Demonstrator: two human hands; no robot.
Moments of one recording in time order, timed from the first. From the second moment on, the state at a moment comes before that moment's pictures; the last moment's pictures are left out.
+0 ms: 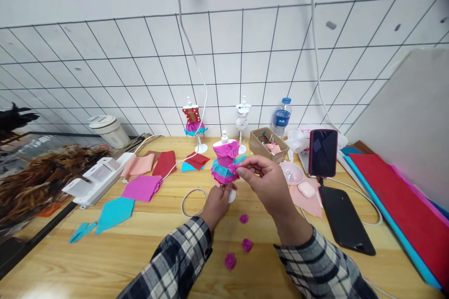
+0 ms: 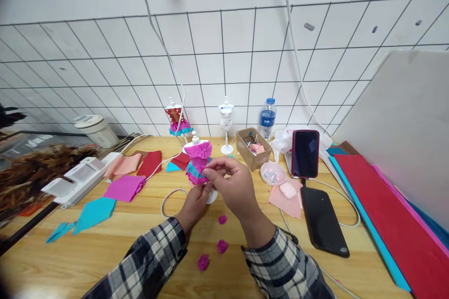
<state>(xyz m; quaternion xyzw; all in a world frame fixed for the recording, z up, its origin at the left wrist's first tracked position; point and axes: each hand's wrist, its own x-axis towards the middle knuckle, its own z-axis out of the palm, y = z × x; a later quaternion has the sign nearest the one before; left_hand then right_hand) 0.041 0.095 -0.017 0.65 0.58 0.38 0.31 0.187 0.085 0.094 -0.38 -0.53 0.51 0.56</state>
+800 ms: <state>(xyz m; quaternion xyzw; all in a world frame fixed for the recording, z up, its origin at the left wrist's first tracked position) 0.046 0.052 -0.022 0.67 0.57 0.34 0.33 0.187 0.087 0.092 -0.42 -0.47 0.51 0.59</state>
